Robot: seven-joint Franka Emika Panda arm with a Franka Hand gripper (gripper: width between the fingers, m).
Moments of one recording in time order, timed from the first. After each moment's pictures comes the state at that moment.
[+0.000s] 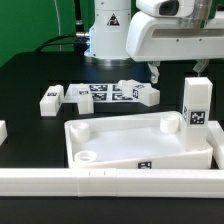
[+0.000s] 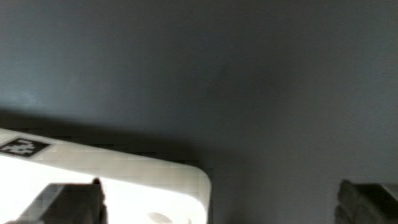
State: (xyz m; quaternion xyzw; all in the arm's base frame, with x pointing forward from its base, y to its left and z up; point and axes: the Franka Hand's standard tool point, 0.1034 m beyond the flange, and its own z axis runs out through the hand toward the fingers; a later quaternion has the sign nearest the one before) arm 0.468 0.095 0.073 0.98 0.18 -0.04 0.05
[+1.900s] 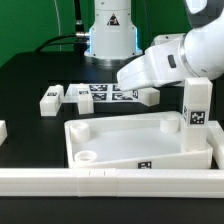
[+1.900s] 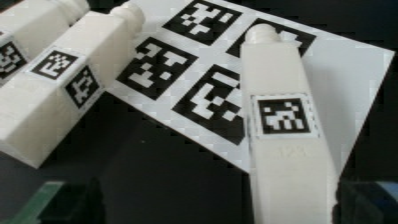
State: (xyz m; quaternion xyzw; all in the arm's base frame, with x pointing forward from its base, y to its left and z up) arm 0.415 0.049 0.042 0.85 0.23 -0.44 0.16
